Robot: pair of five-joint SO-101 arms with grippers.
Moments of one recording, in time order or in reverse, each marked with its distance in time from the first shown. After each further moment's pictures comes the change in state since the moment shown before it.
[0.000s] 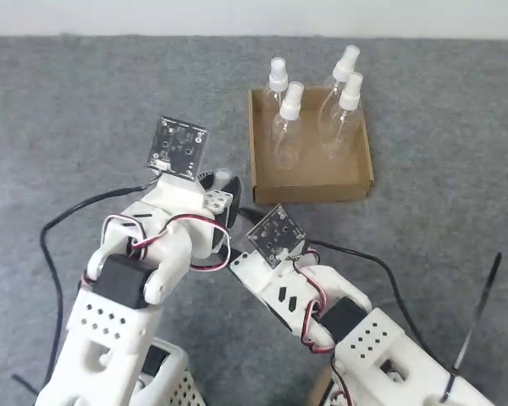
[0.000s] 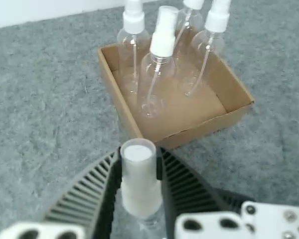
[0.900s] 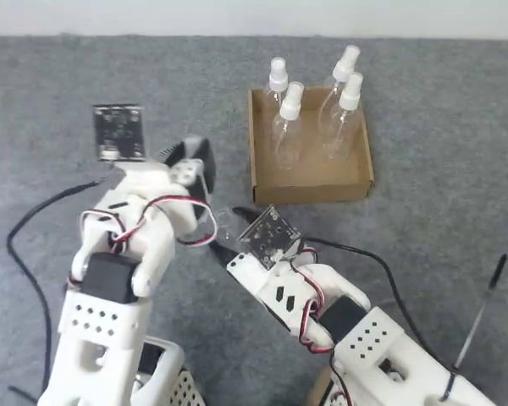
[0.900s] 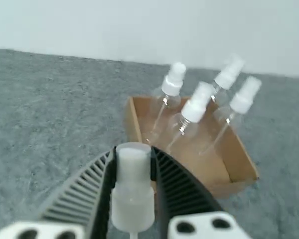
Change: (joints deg) left arm -6.2 0.1 -0.9 -8.8 8.0; right arm -0.8 0.0 -2.4 2.2 2.2
